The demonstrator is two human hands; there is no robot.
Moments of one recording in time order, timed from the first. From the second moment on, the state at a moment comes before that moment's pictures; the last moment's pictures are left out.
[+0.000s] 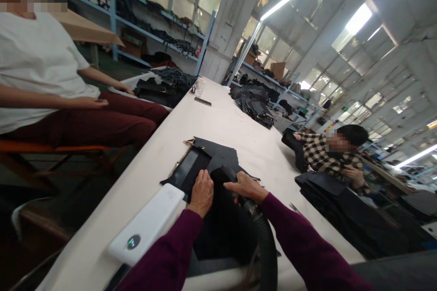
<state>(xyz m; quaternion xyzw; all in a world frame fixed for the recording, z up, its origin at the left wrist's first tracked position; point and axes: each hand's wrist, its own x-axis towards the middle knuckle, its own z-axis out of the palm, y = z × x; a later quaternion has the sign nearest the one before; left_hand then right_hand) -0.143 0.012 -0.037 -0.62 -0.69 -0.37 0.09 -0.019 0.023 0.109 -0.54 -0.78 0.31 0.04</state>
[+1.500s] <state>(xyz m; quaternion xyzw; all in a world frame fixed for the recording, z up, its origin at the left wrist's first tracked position) -0.138 0.008 -0.033 -0.63 -0.71 -0.29 0.11 0.016 0.075 0.124 -0.58 -0.70 0.37 0.18</state>
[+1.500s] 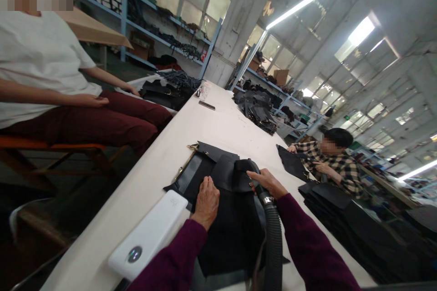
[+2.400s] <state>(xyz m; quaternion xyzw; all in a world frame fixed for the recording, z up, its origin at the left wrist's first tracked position) -0.138 0.010 -0.033 -0.68 -0.66 -0.29 0.10 -0.033 0.096 0.105 -0.58 -0.73 0.34 0.10</state>
